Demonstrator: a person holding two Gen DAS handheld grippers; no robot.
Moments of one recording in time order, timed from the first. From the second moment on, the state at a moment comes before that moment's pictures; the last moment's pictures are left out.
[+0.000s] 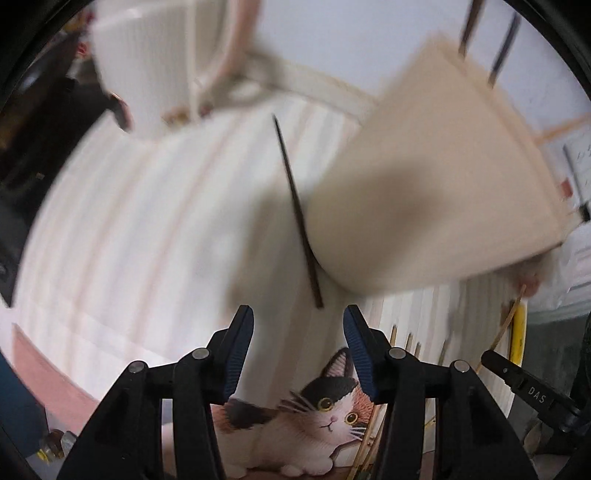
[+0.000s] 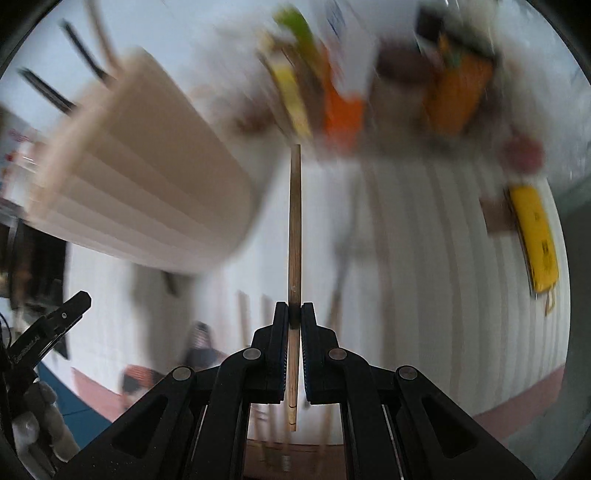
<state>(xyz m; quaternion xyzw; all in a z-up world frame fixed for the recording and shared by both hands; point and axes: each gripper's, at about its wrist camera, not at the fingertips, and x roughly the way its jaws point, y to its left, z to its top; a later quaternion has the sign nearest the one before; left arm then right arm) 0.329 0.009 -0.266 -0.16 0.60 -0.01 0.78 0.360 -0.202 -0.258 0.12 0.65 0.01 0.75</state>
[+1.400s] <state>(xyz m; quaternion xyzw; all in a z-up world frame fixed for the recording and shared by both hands) 0.307 0.048 -0.328 -0.07 0.66 0.04 0.74 0.321 -0.208 -0.368 0.07 0.72 -0.03 0.69</state>
